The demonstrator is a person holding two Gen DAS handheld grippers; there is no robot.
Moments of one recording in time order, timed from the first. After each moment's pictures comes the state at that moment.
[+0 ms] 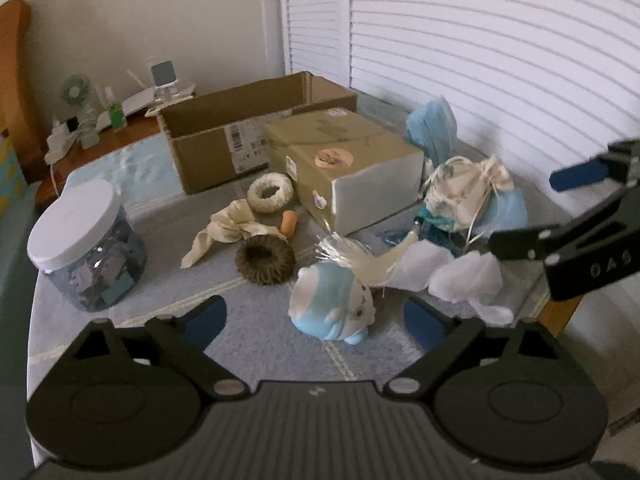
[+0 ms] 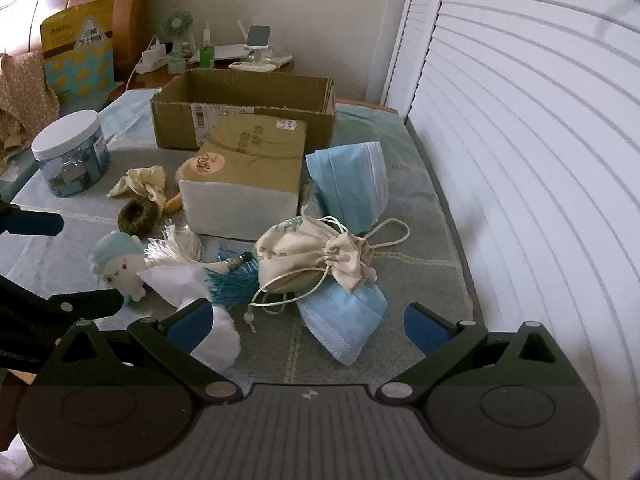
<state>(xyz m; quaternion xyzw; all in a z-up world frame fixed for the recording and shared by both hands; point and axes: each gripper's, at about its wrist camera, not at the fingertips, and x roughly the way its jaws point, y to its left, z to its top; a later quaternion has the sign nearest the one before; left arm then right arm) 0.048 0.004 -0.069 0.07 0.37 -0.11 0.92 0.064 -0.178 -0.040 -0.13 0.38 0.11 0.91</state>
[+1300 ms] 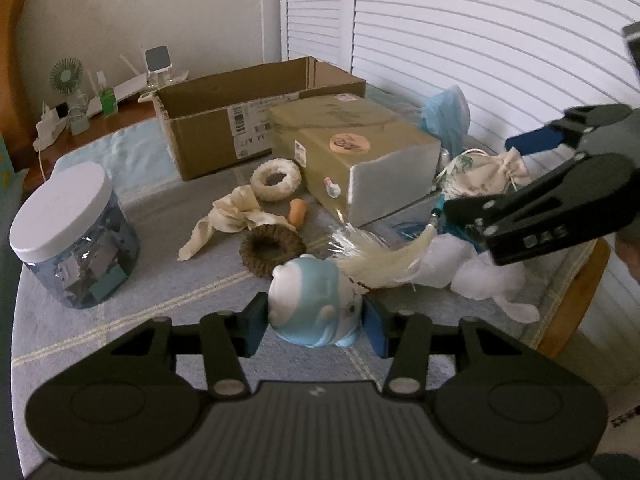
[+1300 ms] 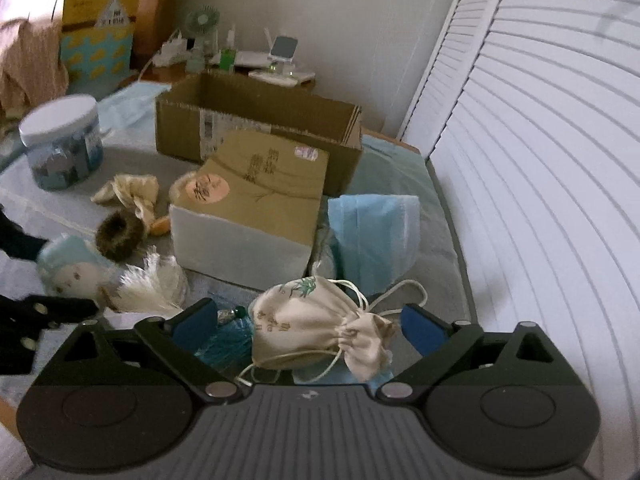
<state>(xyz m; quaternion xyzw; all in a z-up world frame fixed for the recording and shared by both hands) 0.062 0.023 -0.079 0.05 0.38 -0.13 0.91 0.107 -0.147 -0.057 -0.20 0.35 0.13 0.91</state>
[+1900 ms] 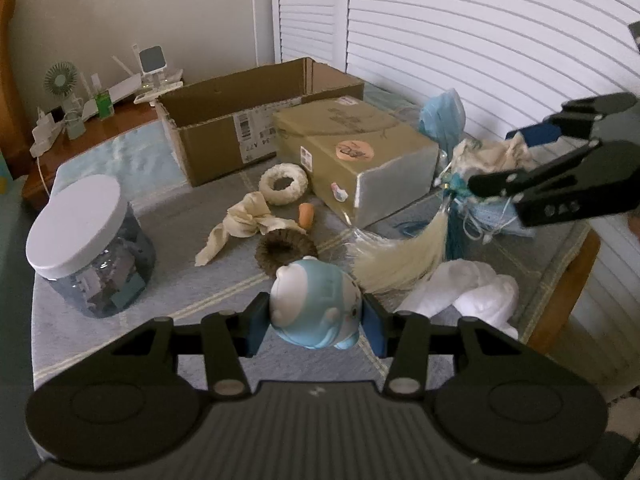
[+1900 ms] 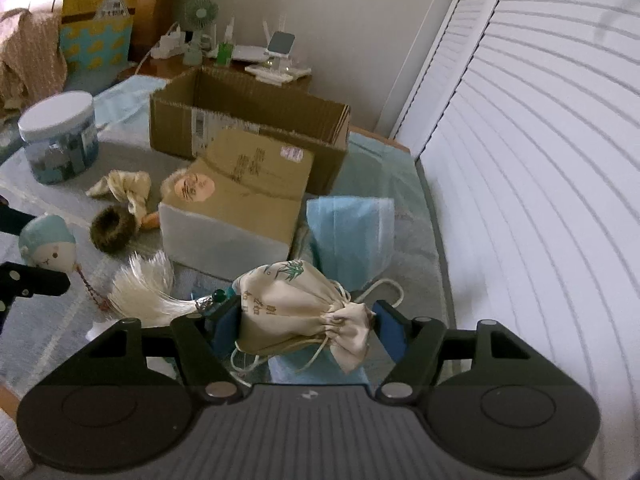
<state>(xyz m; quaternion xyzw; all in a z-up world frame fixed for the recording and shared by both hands) 0.062 0.034 -0.062 0.06 0.40 -0.14 0.91 0.101 -0.158 -0.036 -0.21 0.35 0.13 0.90</state>
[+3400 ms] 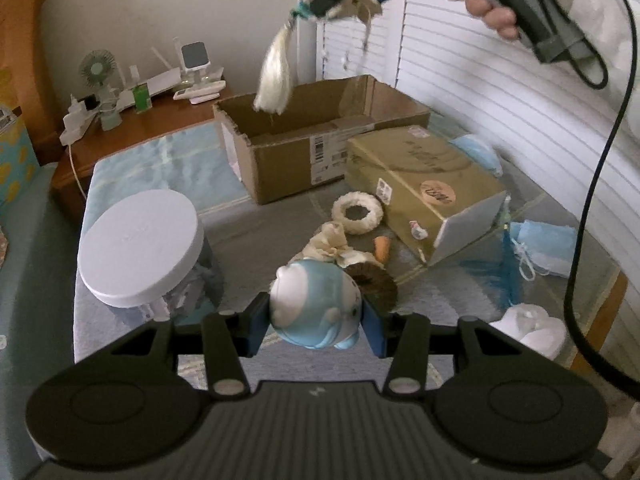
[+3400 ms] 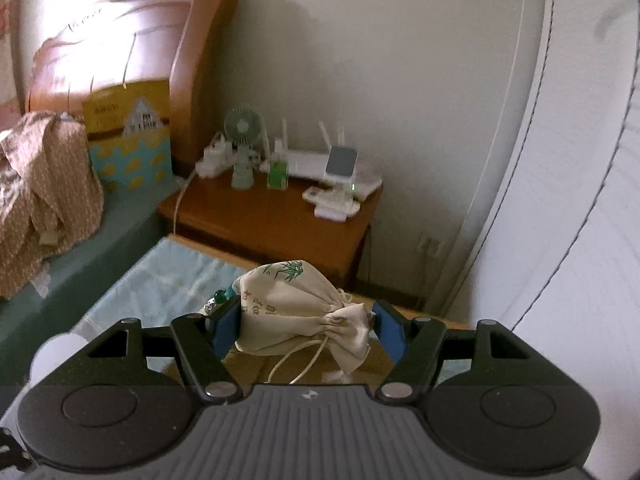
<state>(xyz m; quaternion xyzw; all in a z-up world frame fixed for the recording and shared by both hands) 0.093 0.078 -0.046 0.04 0.40 -0.10 0.91 0.317 -0.063 0.076 -0.14 0.31 0.27 0.90</state>
